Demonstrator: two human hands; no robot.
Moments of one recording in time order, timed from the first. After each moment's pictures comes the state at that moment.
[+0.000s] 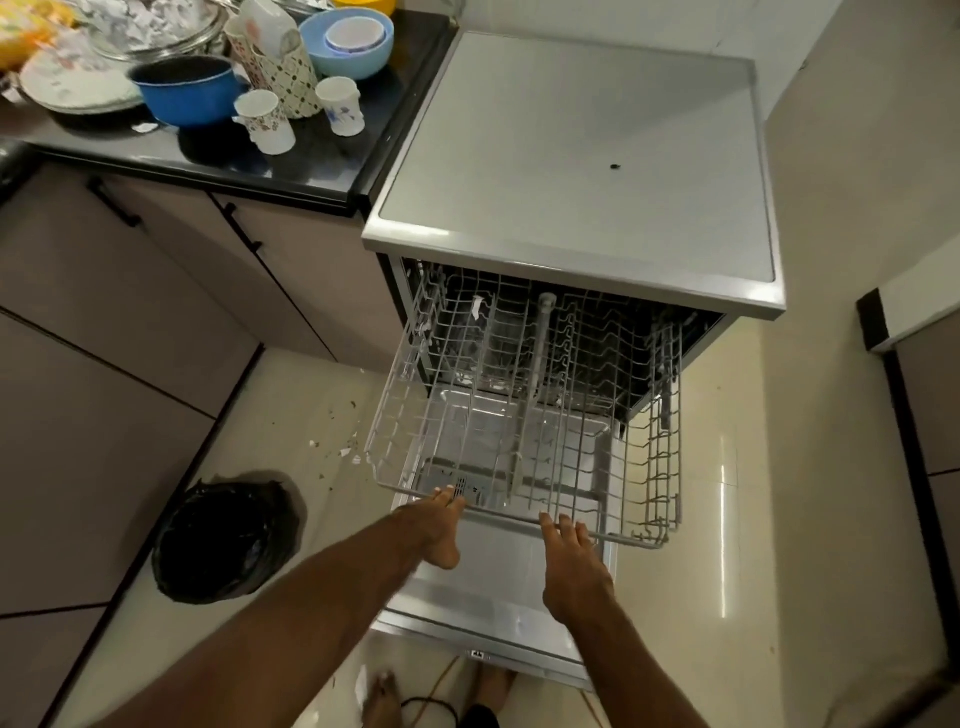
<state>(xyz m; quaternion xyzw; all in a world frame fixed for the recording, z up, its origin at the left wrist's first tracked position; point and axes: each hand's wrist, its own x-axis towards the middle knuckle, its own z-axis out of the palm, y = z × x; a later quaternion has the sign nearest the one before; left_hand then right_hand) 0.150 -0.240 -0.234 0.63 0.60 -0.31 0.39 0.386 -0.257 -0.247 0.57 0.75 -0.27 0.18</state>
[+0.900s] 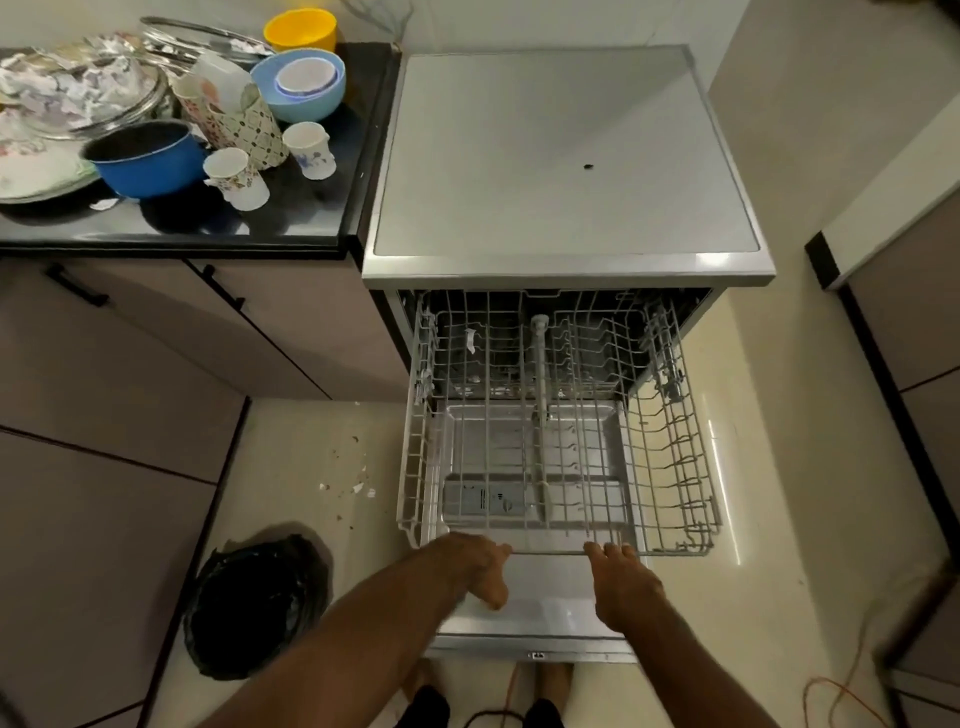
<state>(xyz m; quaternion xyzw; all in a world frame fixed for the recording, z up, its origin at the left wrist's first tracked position) 0.126 -0.242 -0.227 0.67 0.47 -0.40 0.41 0.357 -0.289 -0.252 0.63 0.70 -0.25 0.22</state>
